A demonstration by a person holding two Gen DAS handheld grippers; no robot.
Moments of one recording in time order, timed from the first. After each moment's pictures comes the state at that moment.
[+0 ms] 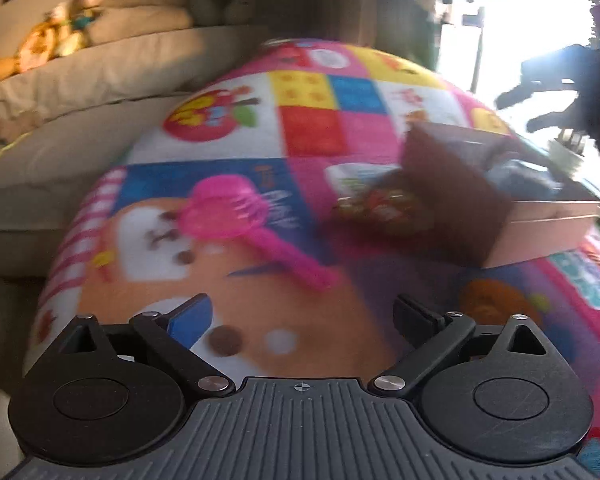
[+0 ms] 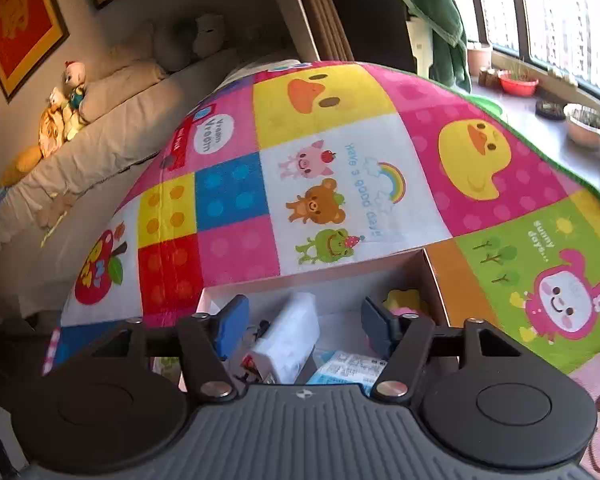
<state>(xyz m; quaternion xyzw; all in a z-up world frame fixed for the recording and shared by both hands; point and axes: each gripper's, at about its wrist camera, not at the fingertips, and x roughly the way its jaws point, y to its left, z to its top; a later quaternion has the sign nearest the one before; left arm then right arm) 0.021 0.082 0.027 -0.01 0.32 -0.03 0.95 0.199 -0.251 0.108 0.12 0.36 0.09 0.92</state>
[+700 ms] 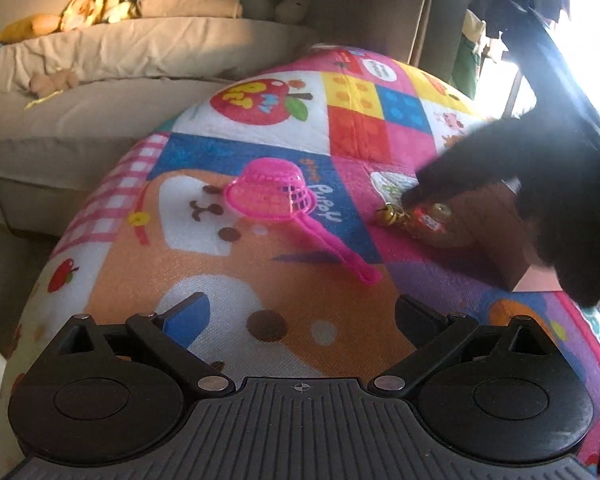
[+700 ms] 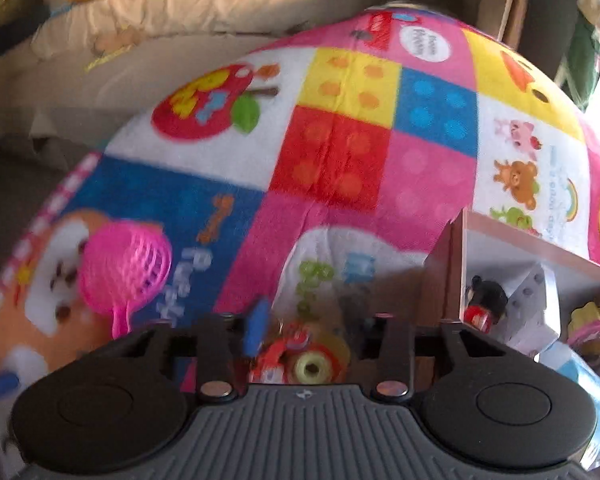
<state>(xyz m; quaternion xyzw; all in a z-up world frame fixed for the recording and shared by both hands) 0.017 0.108 0.013 -0.08 0.31 0.00 0.95 0.184 -0.043 0.046 -0.12 0.42 0.19 0.88</state>
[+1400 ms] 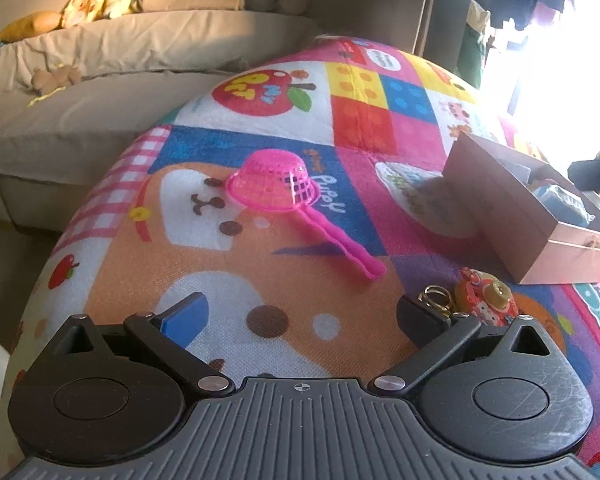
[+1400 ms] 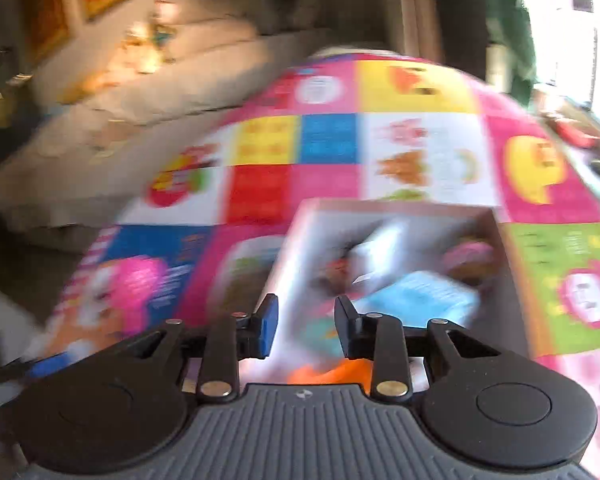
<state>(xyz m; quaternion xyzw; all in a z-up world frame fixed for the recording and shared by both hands) 0.020 0.105 0.011 -0.08 0.33 0.01 0.94 0.105 -0.197 0.109 0.02 0.35 0.21 0.91</state>
